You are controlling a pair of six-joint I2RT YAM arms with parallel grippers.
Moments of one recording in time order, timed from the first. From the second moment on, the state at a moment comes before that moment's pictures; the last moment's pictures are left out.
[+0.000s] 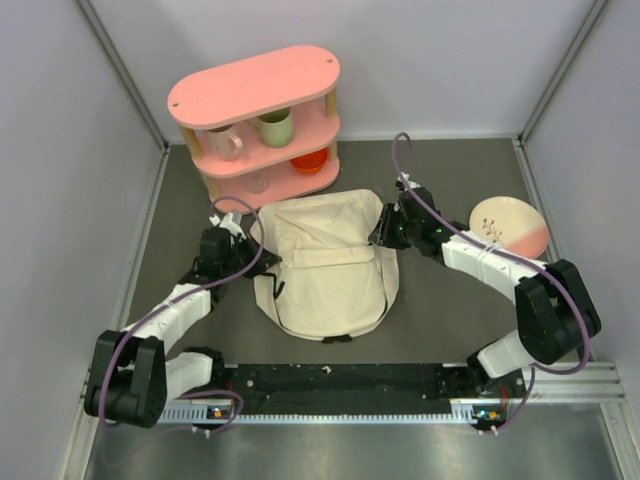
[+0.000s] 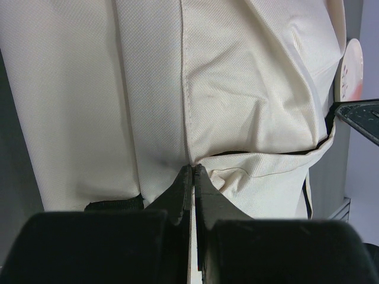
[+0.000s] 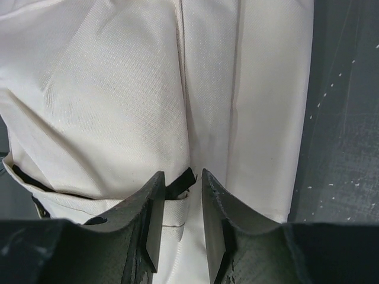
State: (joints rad) left arm -0.18 1.14 0.45 0.11 0.38 -0.71; right arm 0.51 1.47 0.90 -0.13 -0.08 0.59
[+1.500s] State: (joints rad) left arm -0.18 1.14 0.45 0.11 0.38 -0.71; right arm 0.42 1.42 0.86 -0.15 -0.02 0.60
